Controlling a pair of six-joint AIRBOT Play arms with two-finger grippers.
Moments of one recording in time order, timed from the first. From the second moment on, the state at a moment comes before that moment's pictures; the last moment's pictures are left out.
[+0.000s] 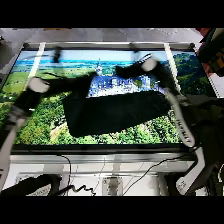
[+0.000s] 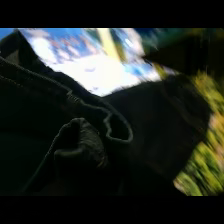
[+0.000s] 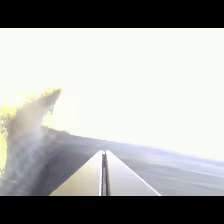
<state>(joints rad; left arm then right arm) -0.31 -1.28 1.21 0.76 -0.73 -1.17 0.23 -1.84 1.95 -1.00 0.99 1.60</state>
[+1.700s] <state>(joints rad) 0.17 -1.40 0.67 0.43 -0.72 -0.98 -0.33 -1.03 1.23 -1.19 1.21 1.27</state>
